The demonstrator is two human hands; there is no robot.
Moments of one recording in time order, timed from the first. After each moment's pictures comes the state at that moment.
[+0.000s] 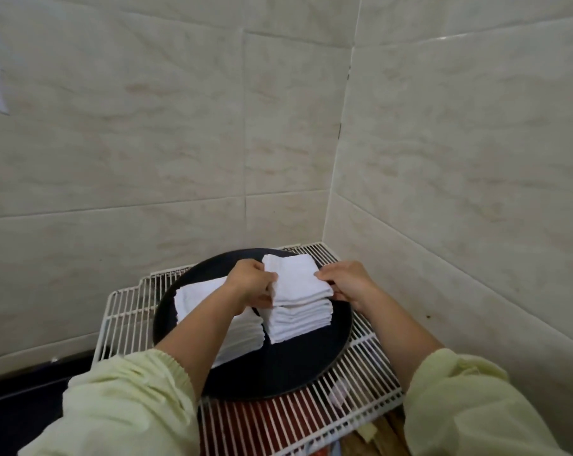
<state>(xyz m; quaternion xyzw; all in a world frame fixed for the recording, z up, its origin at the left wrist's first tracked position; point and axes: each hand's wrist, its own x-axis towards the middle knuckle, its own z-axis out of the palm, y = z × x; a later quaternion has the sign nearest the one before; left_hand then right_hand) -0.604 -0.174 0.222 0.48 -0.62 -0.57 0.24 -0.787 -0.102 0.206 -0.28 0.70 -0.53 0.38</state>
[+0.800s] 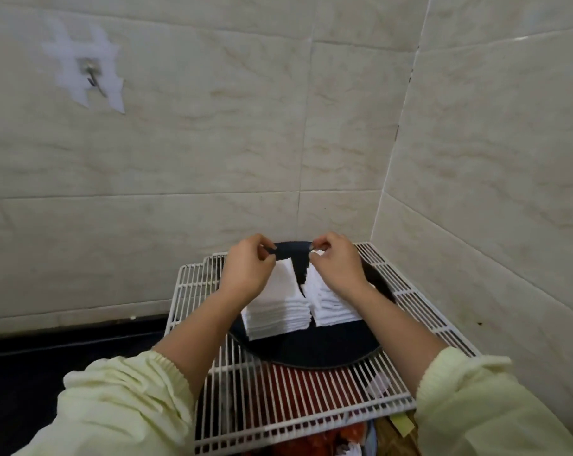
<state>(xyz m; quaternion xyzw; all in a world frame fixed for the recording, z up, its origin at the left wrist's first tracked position) -0.526 -0.152 0.233 0.50 -0.74 -0.24 0.39 -0.696 -0.119 0.227 -0.57 0.70 -0.42 0.08</state>
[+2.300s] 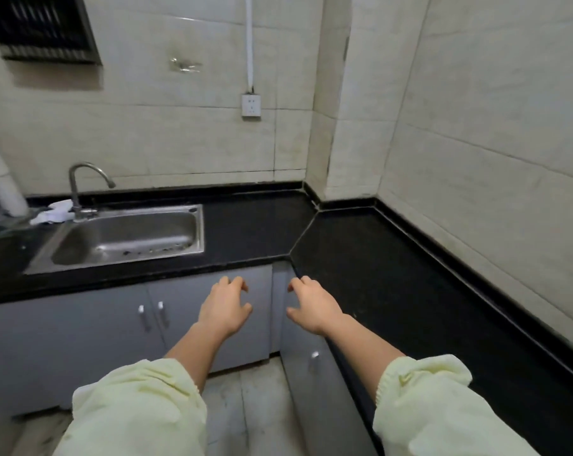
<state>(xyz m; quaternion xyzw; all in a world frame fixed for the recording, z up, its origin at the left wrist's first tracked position) 0.418 0.287 0.094 0.96 -0.19 -0.02 0.22 0.349 0.109 0.109 -0.99 0.06 0.00 0.15</state>
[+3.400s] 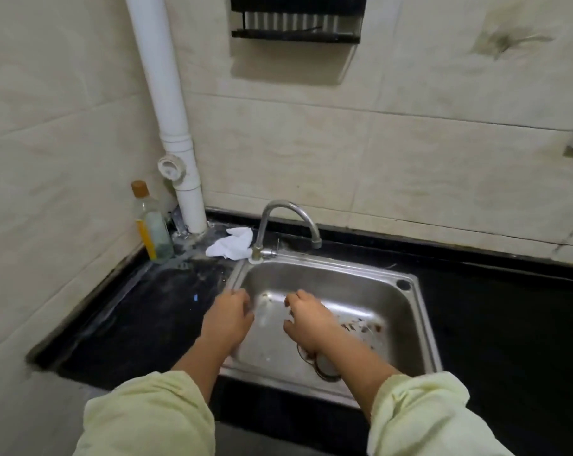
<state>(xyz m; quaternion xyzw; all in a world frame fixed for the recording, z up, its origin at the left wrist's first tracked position) 0.942 0.690 0.042 0.97 0.08 0.02 0.22 0.961 0.517 0.059 -0.97 -0.18 0.12 0.14</state>
